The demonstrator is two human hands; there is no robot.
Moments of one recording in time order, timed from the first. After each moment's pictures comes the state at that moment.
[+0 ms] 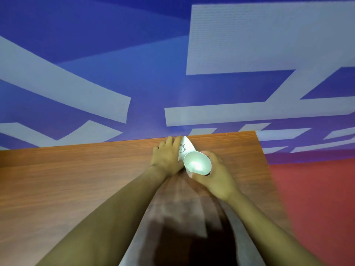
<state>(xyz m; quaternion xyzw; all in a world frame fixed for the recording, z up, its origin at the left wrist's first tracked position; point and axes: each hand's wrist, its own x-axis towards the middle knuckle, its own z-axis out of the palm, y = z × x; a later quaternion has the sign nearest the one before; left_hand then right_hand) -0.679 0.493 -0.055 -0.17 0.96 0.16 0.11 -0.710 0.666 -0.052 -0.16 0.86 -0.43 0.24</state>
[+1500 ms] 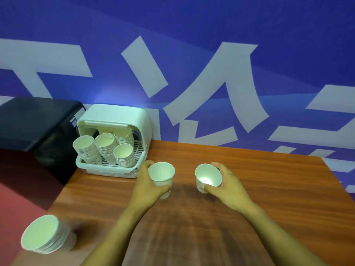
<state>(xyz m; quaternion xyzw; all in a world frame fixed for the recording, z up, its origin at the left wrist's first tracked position) -0.173 0.259 0.075 -0.35 0.77 0.51 -0.19 -0.331 0.446 0.085 -0.31 0.86 -0.37 0.17</state>
